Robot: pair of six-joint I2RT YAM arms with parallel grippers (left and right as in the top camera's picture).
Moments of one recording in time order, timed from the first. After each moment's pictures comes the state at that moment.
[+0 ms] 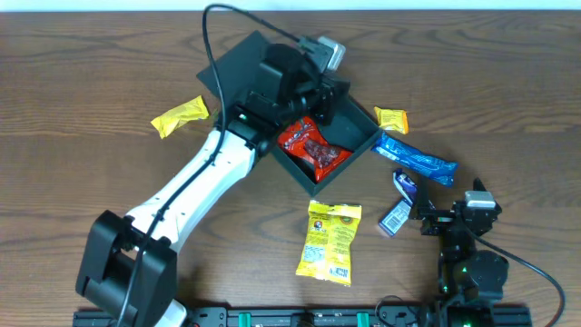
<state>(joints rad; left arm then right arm) -0.57 1.72 1.32 -0.07 0.39 -0.34 -0.05 0.01 0.01 -0.07 0.00 0.02</state>
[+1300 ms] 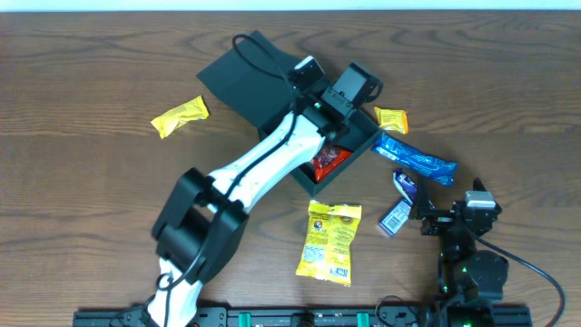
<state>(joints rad) -0.75 2.09 1.70 -0.56 -0.36 -1.25 -0.05 0.01 0.01 -0.07 0.00 0.02</state>
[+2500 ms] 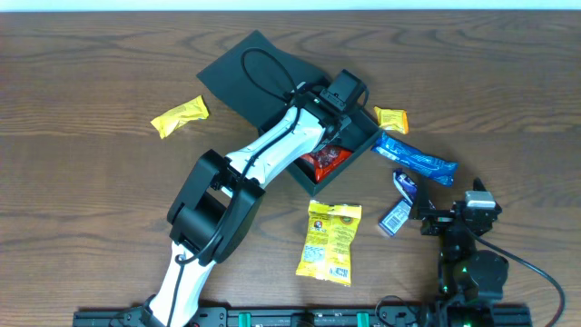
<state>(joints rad) -0.70 2.19 1.71 -0.68 -0.13 -1.34 -0.05 0.01 0.01 -0.07 0.00 0.02</state>
